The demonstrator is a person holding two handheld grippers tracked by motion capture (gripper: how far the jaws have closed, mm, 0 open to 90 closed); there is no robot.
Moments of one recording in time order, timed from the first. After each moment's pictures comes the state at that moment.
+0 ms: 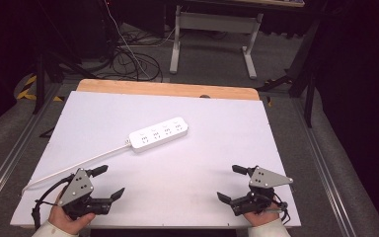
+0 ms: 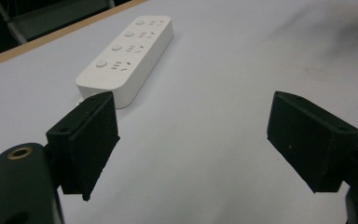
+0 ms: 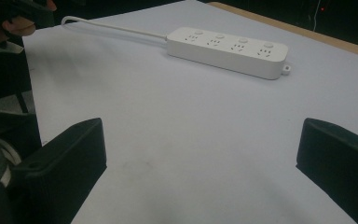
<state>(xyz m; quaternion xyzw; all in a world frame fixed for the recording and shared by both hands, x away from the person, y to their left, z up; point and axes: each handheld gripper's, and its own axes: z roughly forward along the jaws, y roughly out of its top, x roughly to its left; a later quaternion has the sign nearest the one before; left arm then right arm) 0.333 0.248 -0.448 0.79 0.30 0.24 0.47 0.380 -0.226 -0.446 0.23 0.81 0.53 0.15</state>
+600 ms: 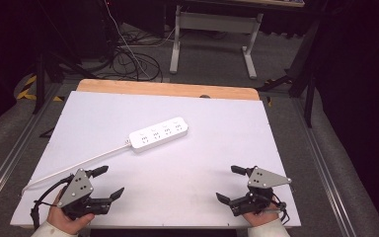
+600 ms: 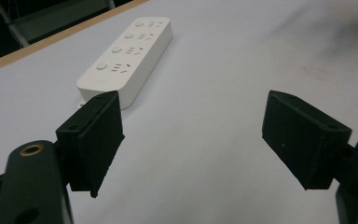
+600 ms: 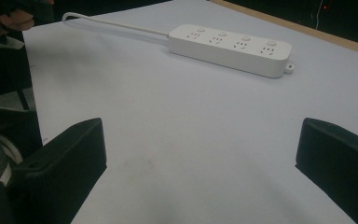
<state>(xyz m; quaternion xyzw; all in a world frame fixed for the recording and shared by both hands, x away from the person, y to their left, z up) 0.329 0.246 -0.443 0.80 0.29 0.24 0.47 0.380 -0.223 -0.447 0.23 0.81 0.52 0.15</state>
